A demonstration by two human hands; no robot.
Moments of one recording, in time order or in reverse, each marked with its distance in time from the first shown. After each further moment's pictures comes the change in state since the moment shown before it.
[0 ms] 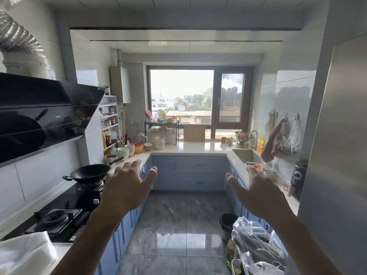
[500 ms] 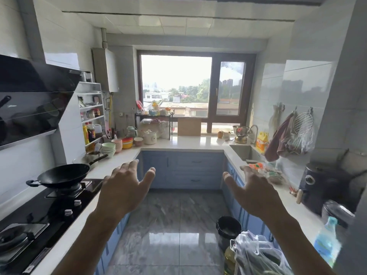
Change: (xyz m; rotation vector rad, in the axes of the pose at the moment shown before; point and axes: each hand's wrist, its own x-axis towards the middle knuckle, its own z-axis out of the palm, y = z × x) left_hand 0.167 0.007 0.125 -0.060 -0.031 -0.023; right_hand 0.185 0.027 0.105 0.032 0.007 -0.021
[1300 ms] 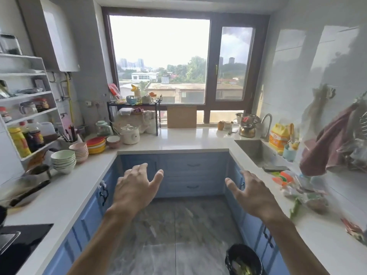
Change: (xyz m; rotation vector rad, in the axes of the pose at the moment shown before) left_hand 0.528 0.018 0.309 -0.071 -0.190 -0.025; right_hand 0.520 0.083 0.278 0.041 -0.123 0.173
